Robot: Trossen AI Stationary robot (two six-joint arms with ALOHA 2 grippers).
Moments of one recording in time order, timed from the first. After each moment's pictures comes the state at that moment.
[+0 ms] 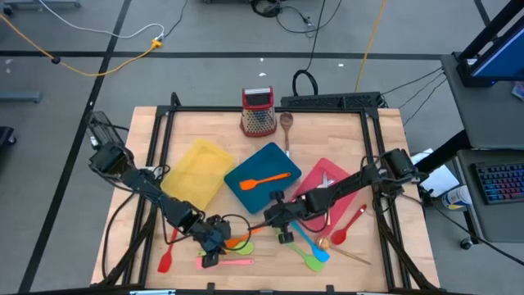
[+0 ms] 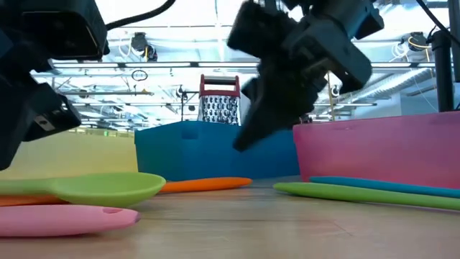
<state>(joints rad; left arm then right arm) -0.61 1.65 0.78 -0.03 0.06 -0.79 0.32 1.90 1.14 -0.10 0.08 0.08</state>
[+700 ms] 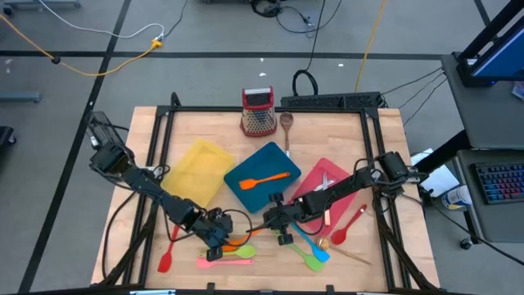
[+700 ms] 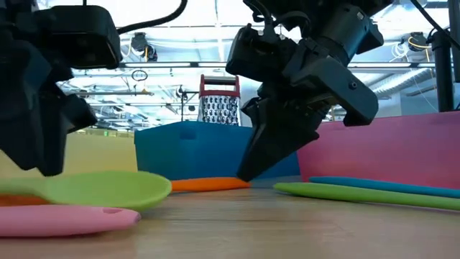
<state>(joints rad) -0.58 1.65 0.78 -0.08 -0.06 -0.74 0.32 1.96 1.14 -0.10 0.08 0.09</state>
